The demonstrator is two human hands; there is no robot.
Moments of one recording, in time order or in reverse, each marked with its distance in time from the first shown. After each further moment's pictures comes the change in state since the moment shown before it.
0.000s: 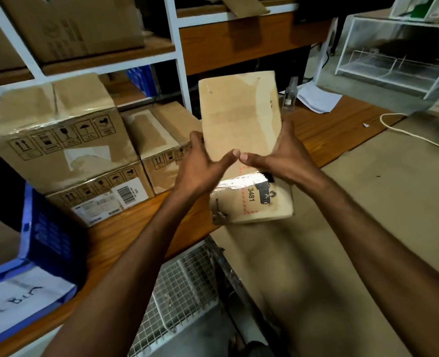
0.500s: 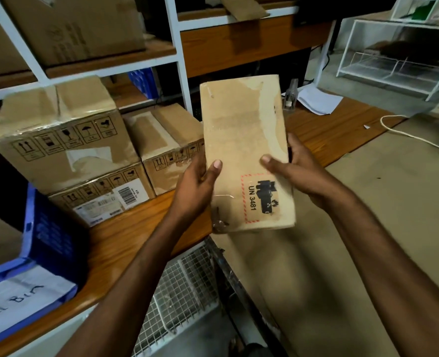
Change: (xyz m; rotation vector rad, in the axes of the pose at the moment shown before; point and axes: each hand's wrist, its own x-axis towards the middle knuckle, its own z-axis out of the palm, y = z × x) left_hand -0.032 -0.023 0.001 -0.237 -0.068 0.023; right_hand -0.022 0.023 -0.012 0.295 -0.091 -0.053
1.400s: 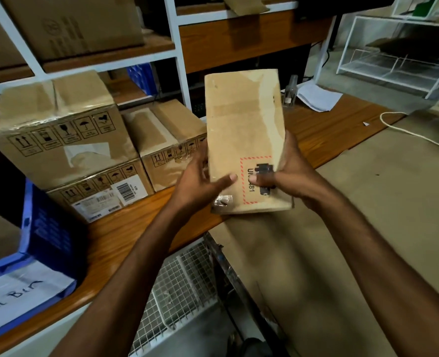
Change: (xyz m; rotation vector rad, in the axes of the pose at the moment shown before) left_hand 0.001 0.003 0.000 0.040 -0.068 -0.045; right_hand -0.007 0.006 0.013 -0.099 0.089 0.044
